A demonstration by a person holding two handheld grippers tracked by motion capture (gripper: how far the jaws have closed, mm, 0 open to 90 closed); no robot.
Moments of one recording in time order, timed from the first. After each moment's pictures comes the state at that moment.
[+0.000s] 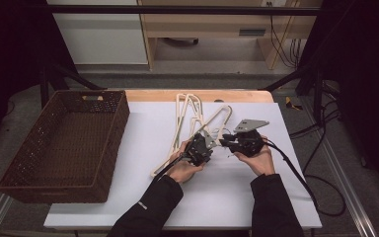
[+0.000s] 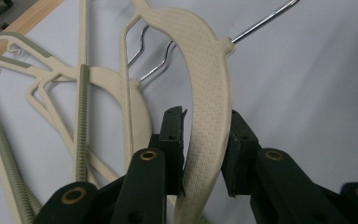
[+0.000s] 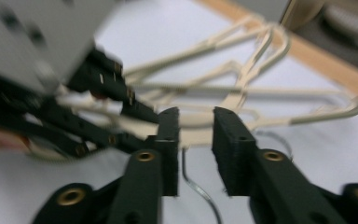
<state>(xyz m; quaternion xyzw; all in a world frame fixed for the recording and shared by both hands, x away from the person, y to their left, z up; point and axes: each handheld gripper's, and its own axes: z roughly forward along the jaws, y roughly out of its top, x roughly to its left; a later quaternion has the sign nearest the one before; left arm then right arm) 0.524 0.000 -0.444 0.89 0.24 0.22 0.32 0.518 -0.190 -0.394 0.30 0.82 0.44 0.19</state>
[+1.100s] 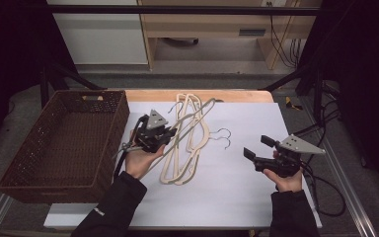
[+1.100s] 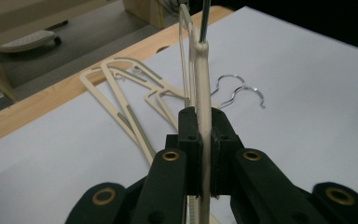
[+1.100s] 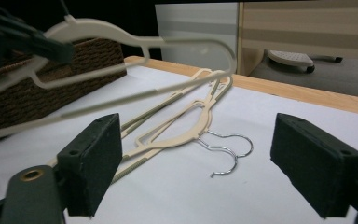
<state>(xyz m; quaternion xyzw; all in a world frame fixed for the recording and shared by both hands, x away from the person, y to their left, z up) 0.493 0.128 -0.336 0.81 0.33 0.22 0.44 0.440 -0.256 -0.383 0.39 0.70 0.55 0.23</state>
